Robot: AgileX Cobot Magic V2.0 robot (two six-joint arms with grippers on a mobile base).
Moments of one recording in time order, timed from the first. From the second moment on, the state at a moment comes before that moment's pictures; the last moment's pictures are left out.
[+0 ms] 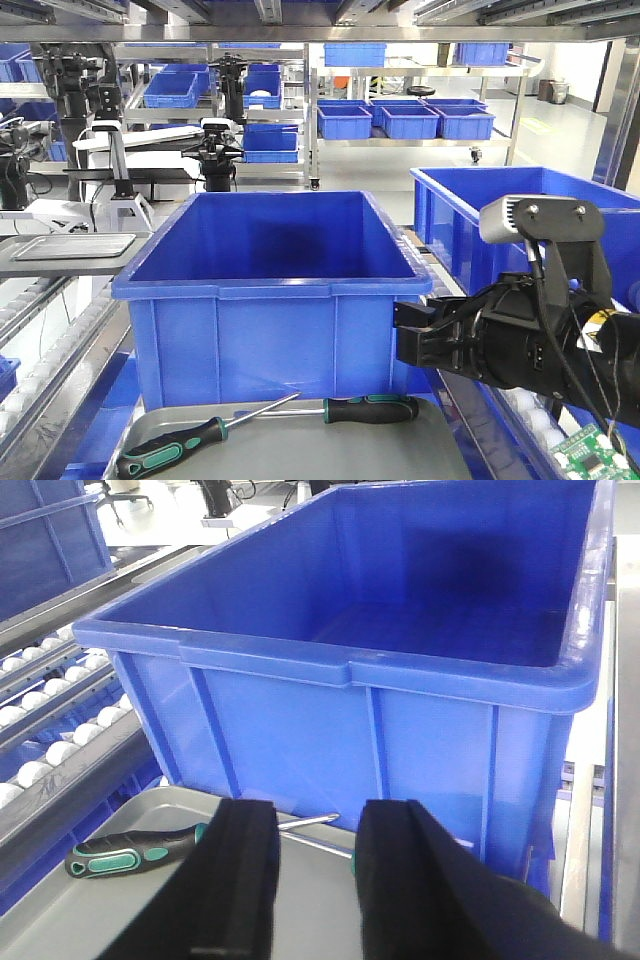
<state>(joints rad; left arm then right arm) -0.08 0.13 -0.01 -0.01 0.03 -0.07 0.45 1.20 -1.01 0.36 0.26 -0.13</state>
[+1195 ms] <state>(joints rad) -0.07 -0.01 0.03 0.00 0.23 -0.08 0.36 0.84 -0.74 0.23 0.21 -0.10</state>
